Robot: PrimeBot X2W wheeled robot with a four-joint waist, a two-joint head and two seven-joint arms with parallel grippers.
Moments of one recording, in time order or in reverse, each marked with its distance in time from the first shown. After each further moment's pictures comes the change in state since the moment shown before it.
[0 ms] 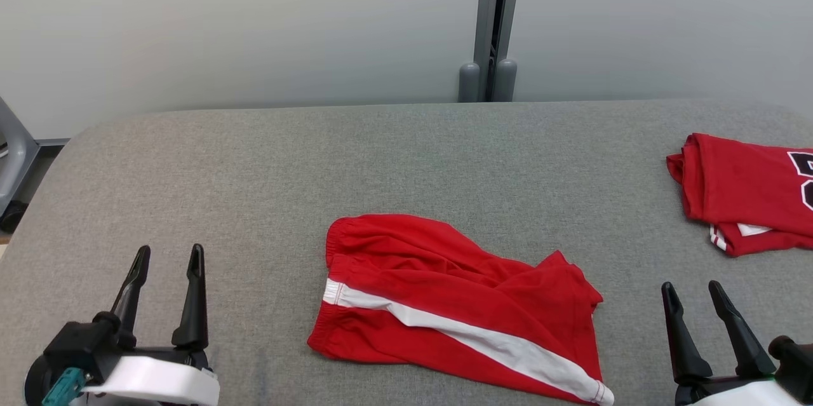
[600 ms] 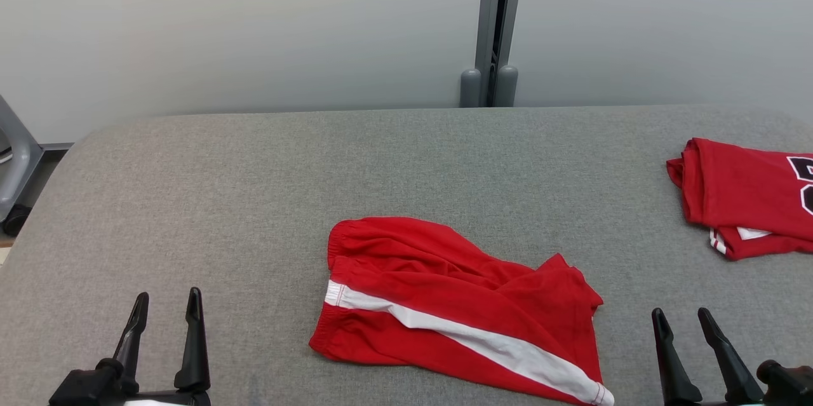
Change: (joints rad) left arm 0.128 -0.153 0.178 -0.010 0.149 -0.090 0.000; right arm 0.056 0.034 -0.004 0.005 -0.004 0.000 0.000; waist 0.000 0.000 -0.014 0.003
